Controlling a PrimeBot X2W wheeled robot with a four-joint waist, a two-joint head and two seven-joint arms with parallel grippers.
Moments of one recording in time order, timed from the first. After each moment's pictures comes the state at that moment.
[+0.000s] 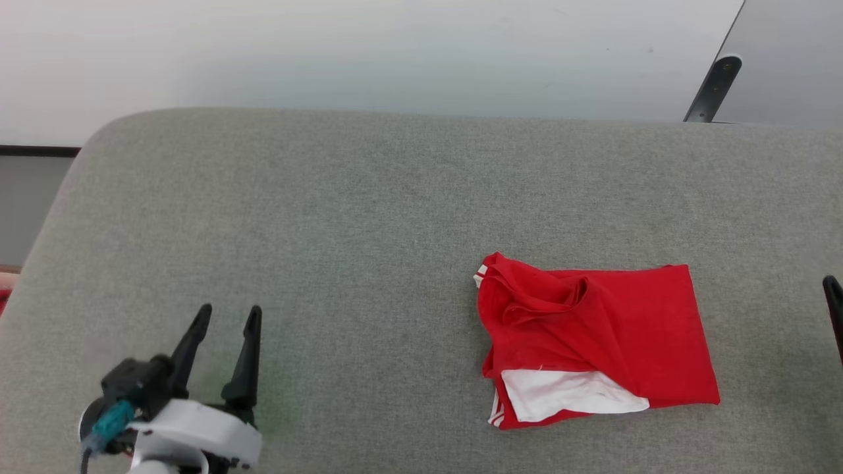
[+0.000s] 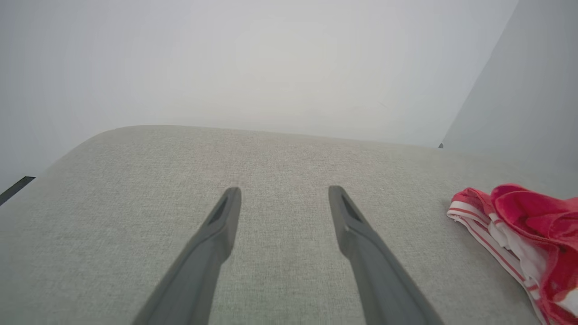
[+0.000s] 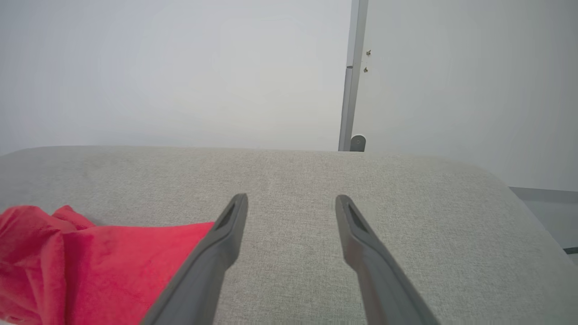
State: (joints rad) left arm -0.16 0.29 -0.12 0.28 -0.41 -0.12 -0.26; right arm -0.17 -0.64 0.14 0.28 0.72 0.13 -0.19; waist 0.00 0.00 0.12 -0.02
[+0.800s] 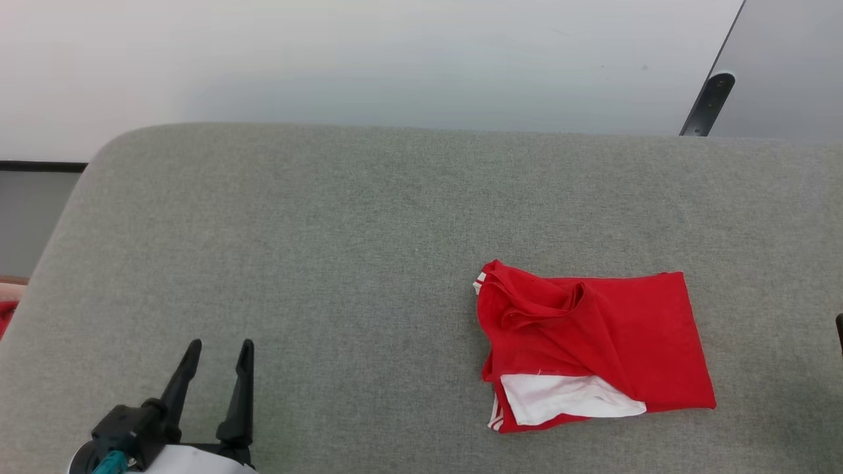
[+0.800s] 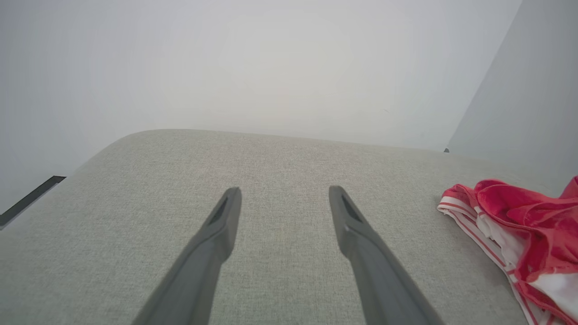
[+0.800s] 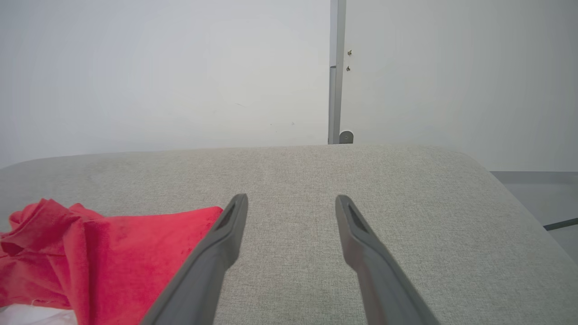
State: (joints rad) left arm 0.02 0.28 -0.09 0.10 -0.39 -0.06 -0.26; right arm 0.02 -0.54 -0.04 0.14 0.65 0.13 -0.14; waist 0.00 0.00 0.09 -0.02
